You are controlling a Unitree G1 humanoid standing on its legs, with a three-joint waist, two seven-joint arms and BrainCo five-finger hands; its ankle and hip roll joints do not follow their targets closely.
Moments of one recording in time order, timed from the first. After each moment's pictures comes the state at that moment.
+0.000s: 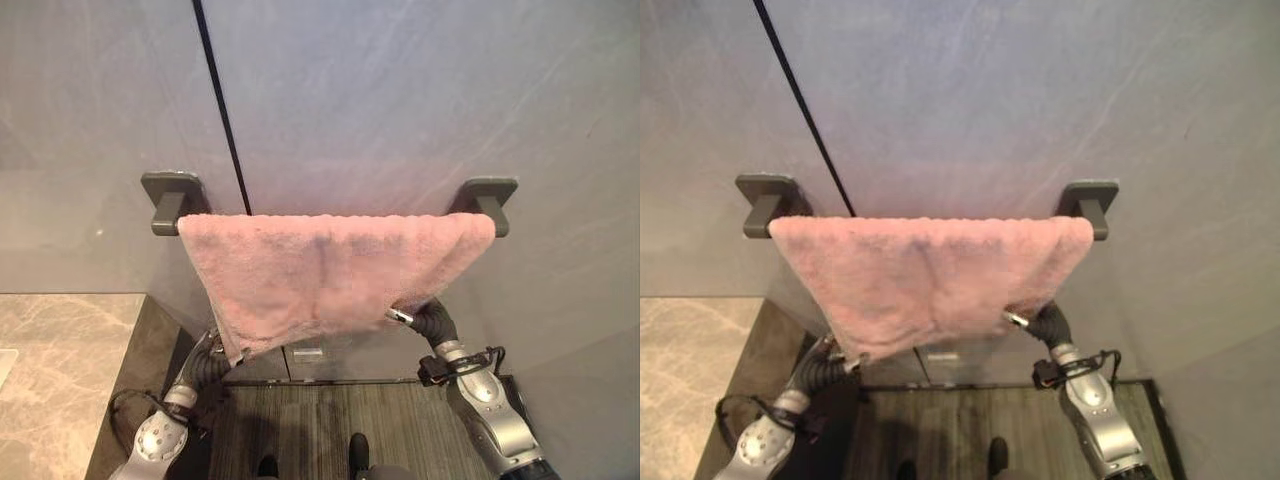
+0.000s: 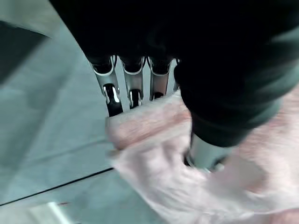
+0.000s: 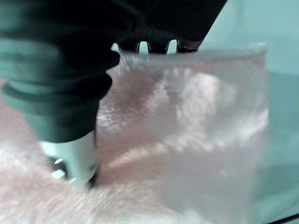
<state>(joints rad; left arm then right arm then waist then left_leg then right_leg) 0.32 0.48 -0.13 0.06 0.02 -0.15 0.05 0.07 -0.38 0.24 0.06 0.37 -0.09 0.00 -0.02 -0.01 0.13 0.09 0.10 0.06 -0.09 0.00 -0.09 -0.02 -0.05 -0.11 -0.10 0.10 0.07</state>
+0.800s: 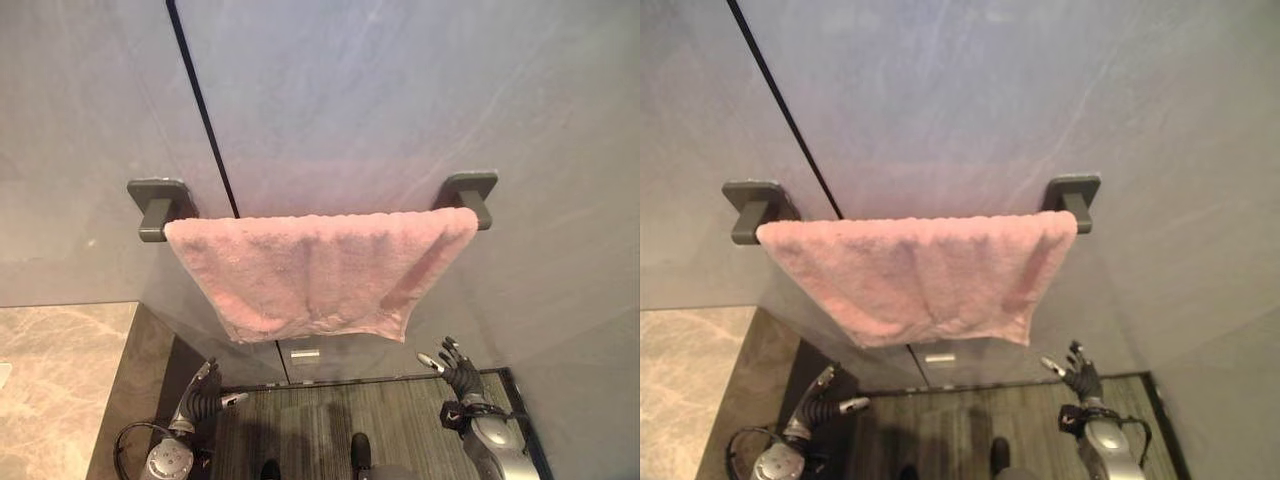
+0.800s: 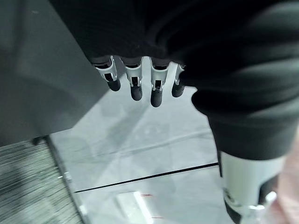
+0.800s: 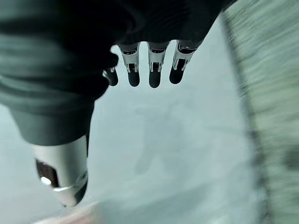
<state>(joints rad) 0.22 0.37 -0.14 0.47 0.04 -0.02 0.09 0.13 -0.29 0.09 0.54 0.30 0.01 -0.13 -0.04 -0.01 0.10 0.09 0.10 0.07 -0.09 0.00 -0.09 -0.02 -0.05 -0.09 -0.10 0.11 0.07</state>
